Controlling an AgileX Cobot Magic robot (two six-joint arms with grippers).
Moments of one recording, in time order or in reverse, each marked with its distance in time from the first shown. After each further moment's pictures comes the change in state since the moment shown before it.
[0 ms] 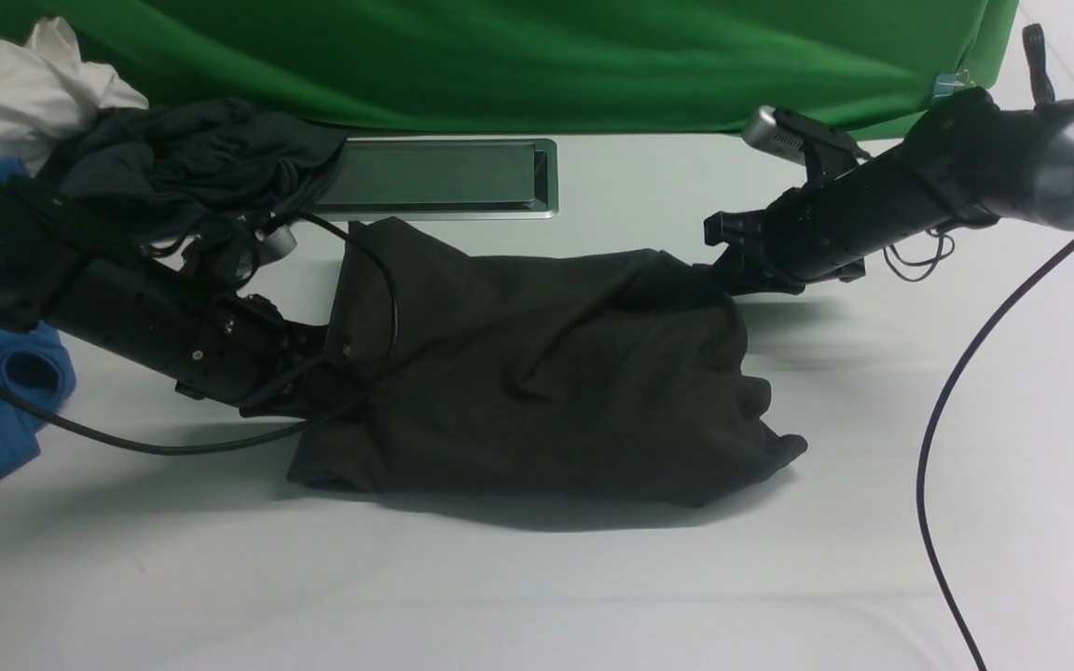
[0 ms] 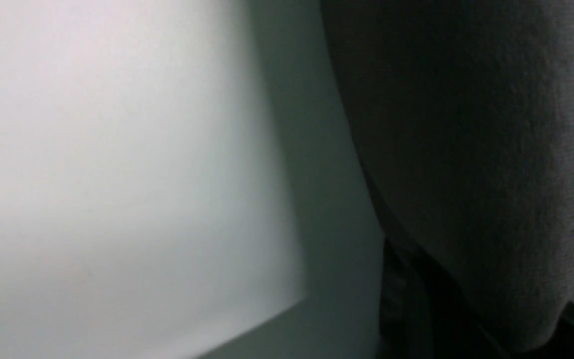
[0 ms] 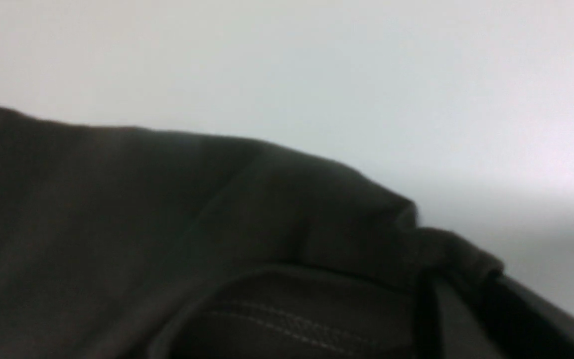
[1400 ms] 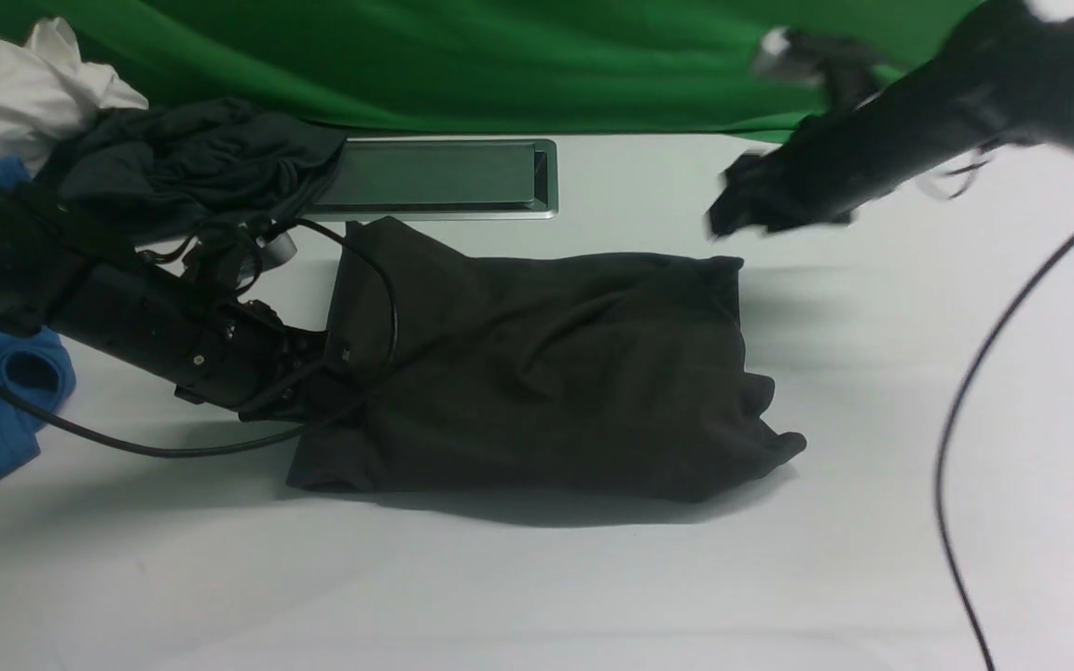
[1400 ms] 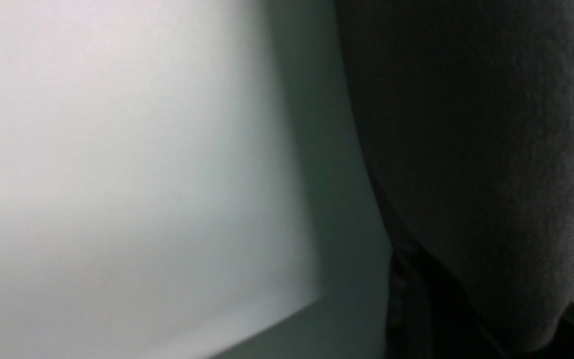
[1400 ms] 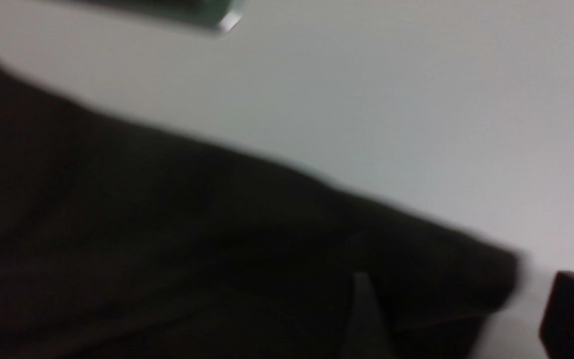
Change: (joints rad) right arm 0.030 -0.092 -0.064 -0.188 0.086 -0.016; left arm 0.003 0.010 0.000 0.007 -0.013 0.000
